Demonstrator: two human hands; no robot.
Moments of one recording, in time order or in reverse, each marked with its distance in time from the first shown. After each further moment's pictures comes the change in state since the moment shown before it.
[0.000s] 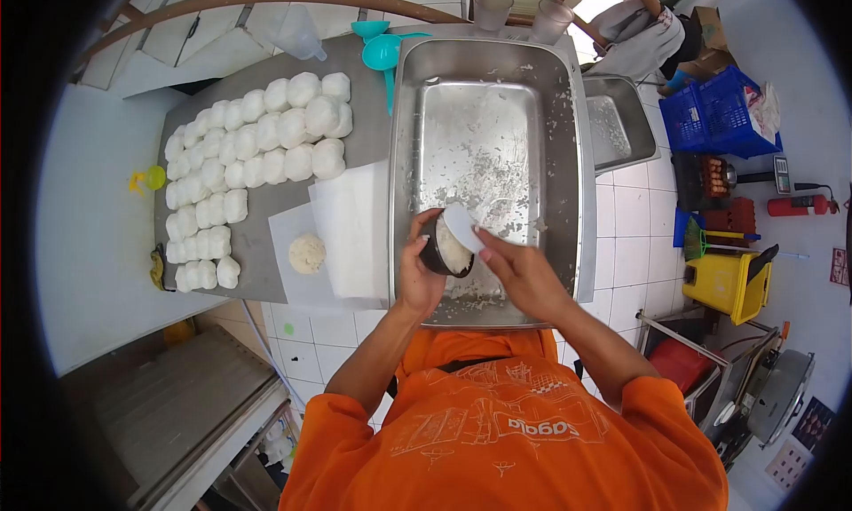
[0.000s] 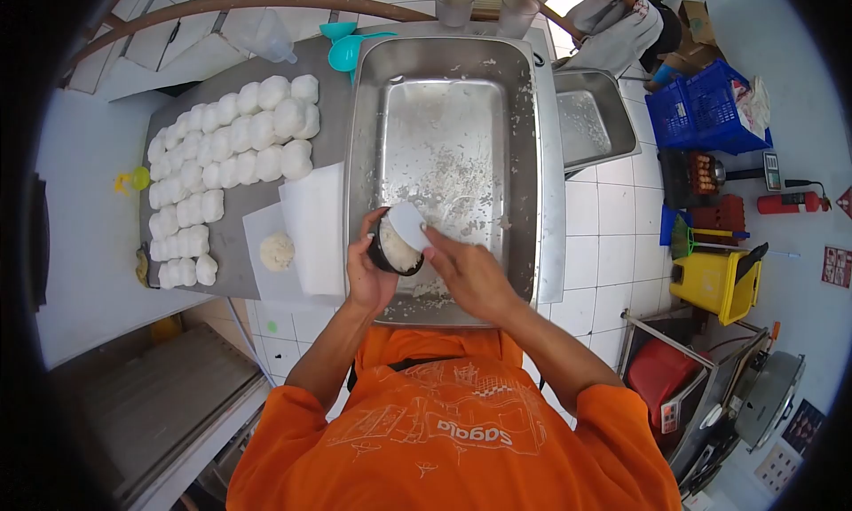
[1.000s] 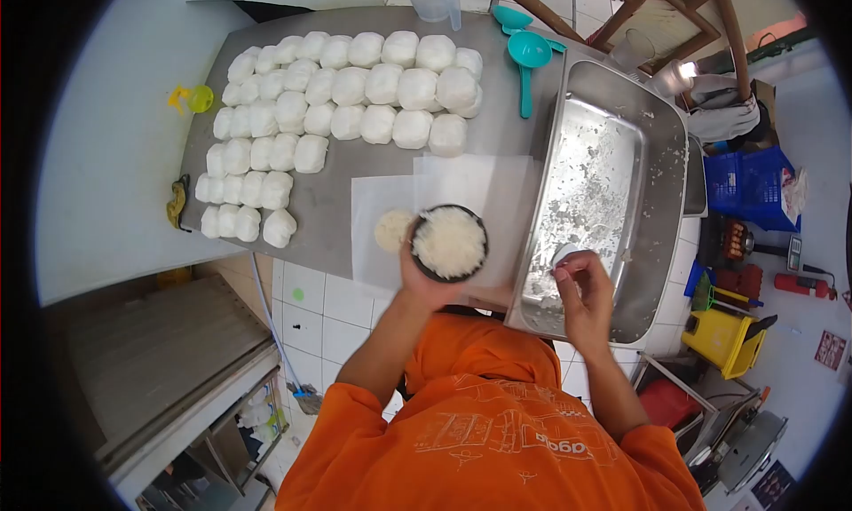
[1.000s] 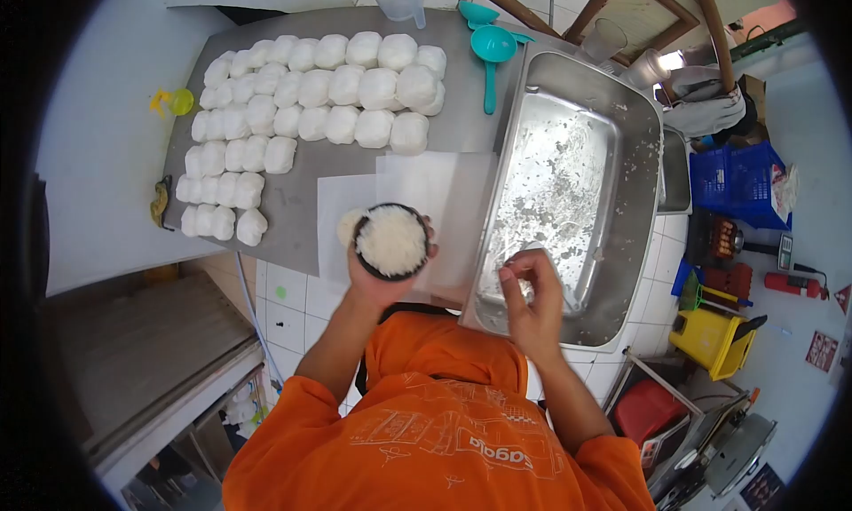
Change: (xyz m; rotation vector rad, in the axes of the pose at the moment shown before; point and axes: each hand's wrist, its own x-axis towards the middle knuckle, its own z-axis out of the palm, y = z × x) left_hand -0.026 0.121 -0.154 -0.724 0.021 -0.147; right_hand 0.032 -0.073 0.129 0.269 0.323 -0.188
